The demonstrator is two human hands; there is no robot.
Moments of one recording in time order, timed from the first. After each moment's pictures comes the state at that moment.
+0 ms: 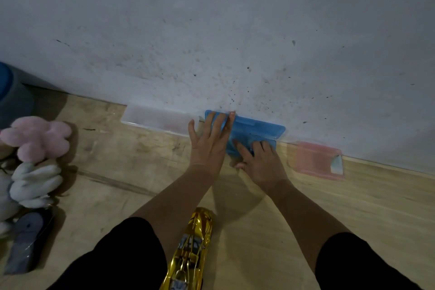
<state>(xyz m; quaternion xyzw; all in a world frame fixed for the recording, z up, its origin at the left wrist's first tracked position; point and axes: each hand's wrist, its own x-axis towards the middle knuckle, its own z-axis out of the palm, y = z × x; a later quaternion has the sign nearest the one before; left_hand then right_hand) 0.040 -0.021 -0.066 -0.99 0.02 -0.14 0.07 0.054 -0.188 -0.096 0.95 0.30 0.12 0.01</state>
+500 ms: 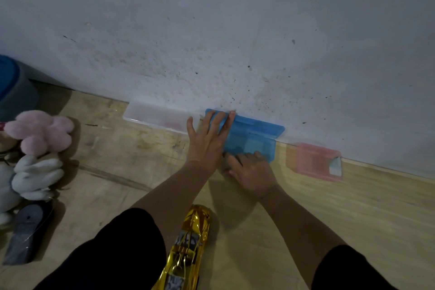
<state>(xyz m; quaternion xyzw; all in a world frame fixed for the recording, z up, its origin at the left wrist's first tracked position) 0.040 -0.016 -0.058 -0.99 0.05 -0.09 0.05 0.036 -0.172 -0.092 0.89 0.39 0.22 -0.03</state>
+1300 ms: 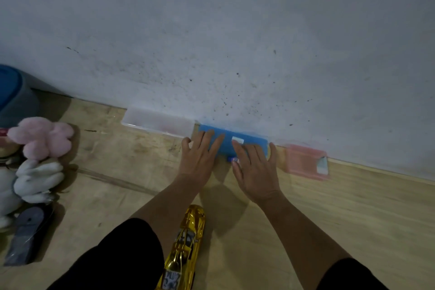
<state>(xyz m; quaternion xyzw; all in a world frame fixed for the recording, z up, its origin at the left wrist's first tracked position) 0.015 -0.013 -0.060 -0.99 0.04 -0.07 0.07 0.018 -0.185 -0.064 0.95 0.23 0.18 -0.05</state>
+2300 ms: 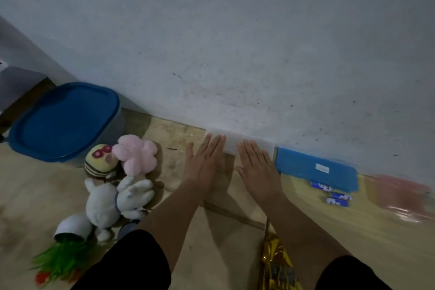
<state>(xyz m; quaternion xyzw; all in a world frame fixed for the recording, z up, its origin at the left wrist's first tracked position) 0.009 0.173 -0.041 -1.00 0.00 0.07 -0.02 0.036 0.015 -0.070 0.96 0.26 0.09 -0.03</state>
